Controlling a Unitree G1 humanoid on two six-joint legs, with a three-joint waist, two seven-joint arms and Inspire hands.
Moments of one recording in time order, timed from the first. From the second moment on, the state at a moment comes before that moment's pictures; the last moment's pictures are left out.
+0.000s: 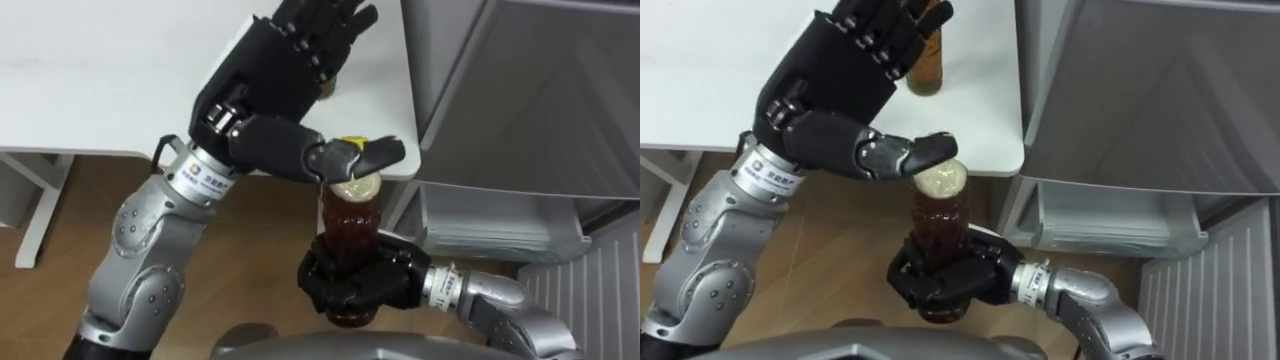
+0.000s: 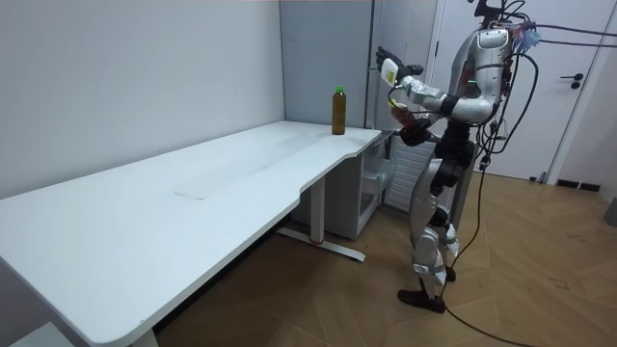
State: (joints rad) left arm 0.16 0.30 -0.21 -0.46 -0.69 -0.12 -0.47; right arm 0.24 -0.39 0.39 0.22 0.48 0.10 0.87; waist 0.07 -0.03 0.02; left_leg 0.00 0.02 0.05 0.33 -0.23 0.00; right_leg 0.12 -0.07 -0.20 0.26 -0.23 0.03
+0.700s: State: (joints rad) left arm 0.28 0.26 0.47 -0.57 -0.63 -0.27 -0.04; right arm 0.48 -0.35 0.03 0.23 0.38 0.06 0.87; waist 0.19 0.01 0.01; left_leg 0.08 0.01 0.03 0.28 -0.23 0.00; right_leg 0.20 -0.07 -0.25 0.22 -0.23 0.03
